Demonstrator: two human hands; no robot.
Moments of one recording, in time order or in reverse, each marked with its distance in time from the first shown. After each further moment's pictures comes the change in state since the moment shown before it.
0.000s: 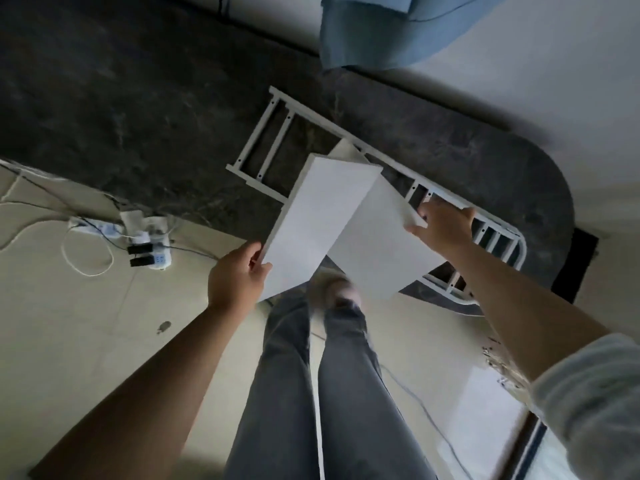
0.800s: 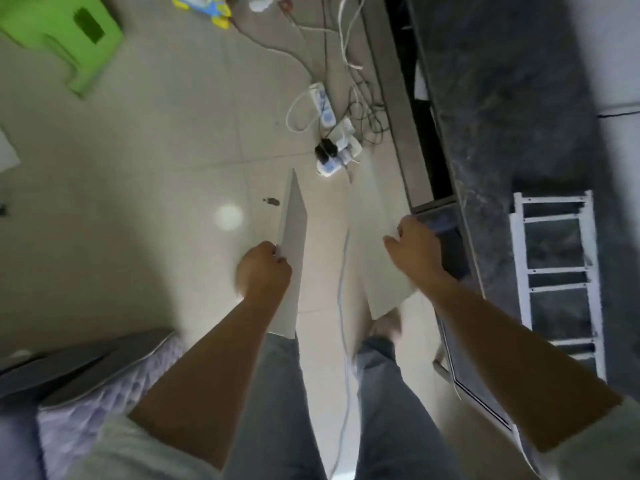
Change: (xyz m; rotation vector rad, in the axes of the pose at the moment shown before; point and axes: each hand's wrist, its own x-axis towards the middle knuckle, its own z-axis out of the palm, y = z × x) left_hand -0.250 -0.286 0.011 -0.599 0.338 -0.924; right_hand -0.242 -0.387 0.068 -0.148 -0.059 -0.706
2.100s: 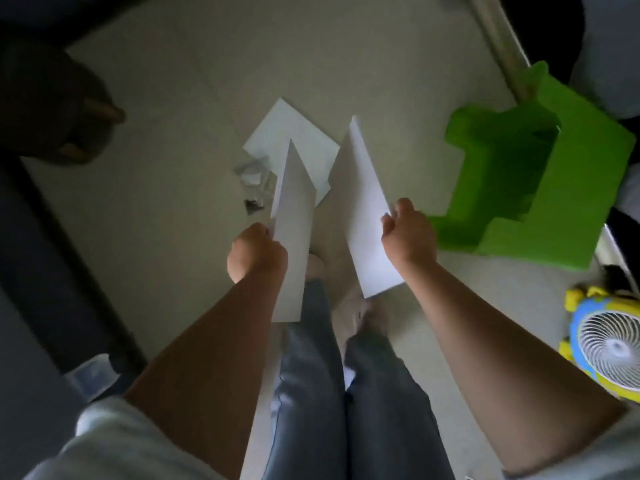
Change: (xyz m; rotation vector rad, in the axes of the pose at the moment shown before) left_hand 0.562 -0.552 -0.452 -0.746 0.262 -1.071; right_hand 0.270 -0.996 0.408 -0.736 -0.267 -0.947
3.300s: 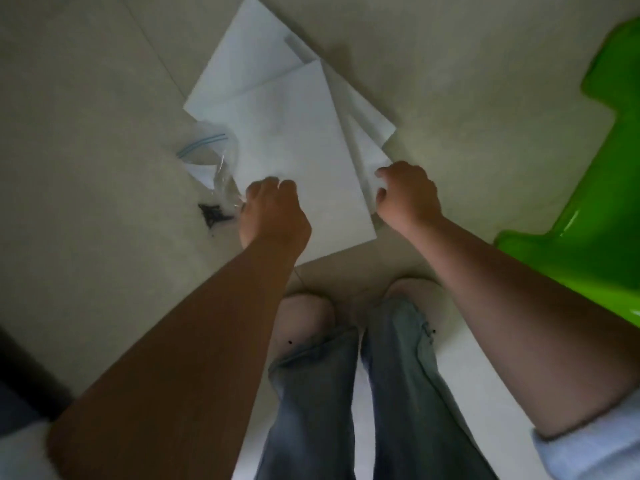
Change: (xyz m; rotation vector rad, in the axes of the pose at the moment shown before) left_hand 0.258 0.047 0.172 0.337 -0.120 0.264; right_hand 0.272 0.002 0.204 -0.189 -0.251 -0.238
